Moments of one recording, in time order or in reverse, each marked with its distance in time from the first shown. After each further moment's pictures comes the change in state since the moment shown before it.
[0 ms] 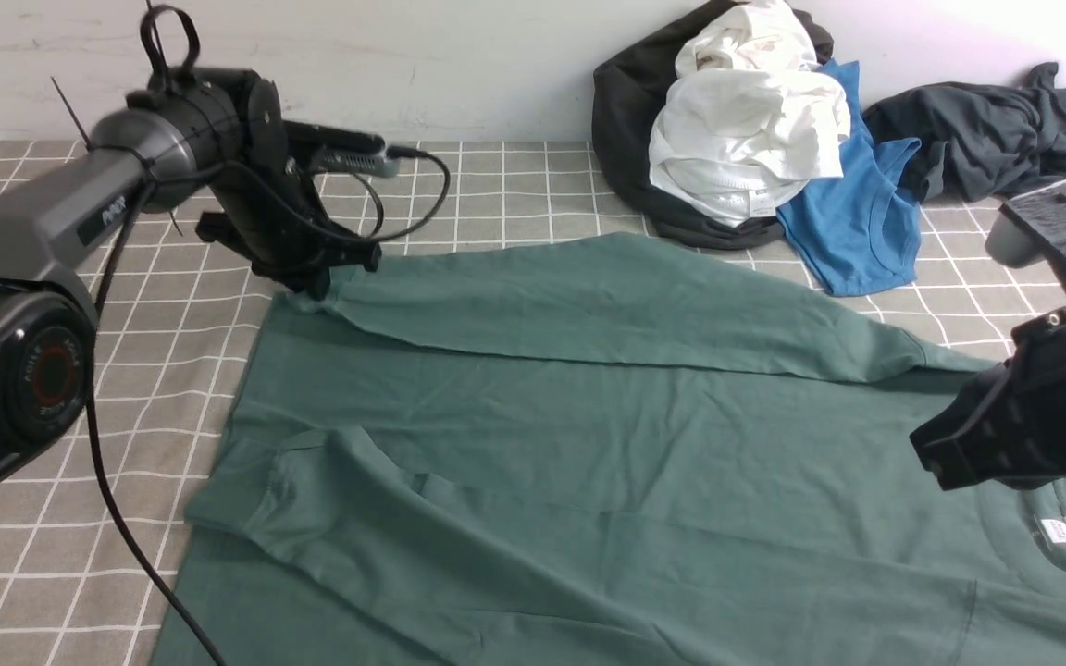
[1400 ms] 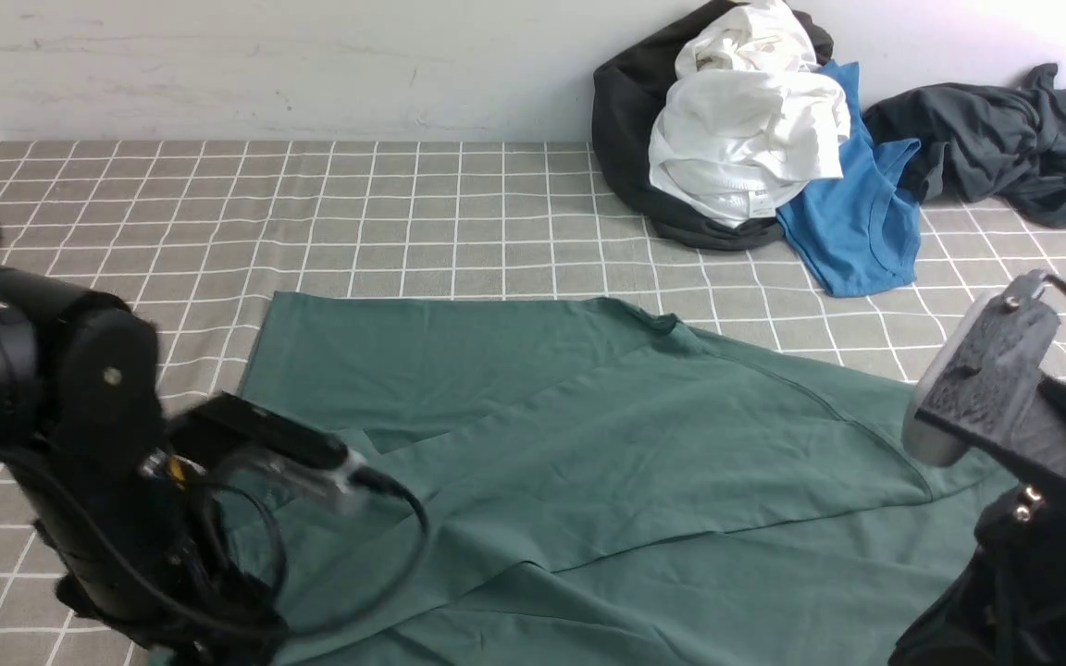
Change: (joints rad) right arm 0.374 -0.131 -0.001 -0.066 0.310 0.039; left arm -0.255 -0.886 1.262 -0.006 0.062 0.049
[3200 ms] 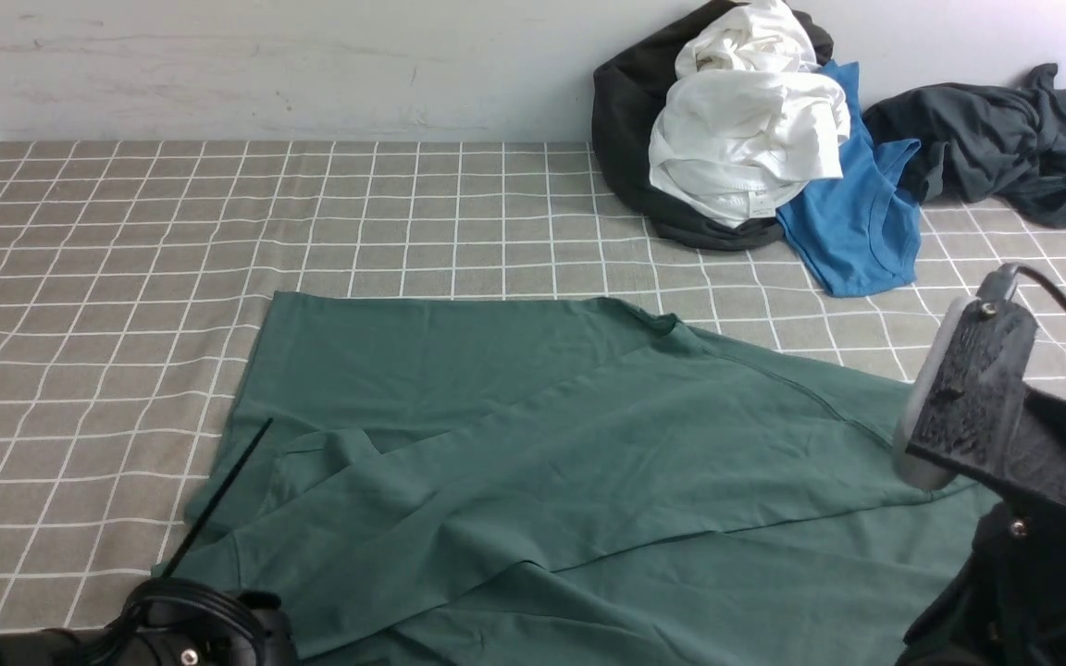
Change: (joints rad) right arm 0.025 0.005 0.000 -0.059 0.000 -0.105; left arm -0.548 -0.009 0.255 0.377 -0.073 -0.152
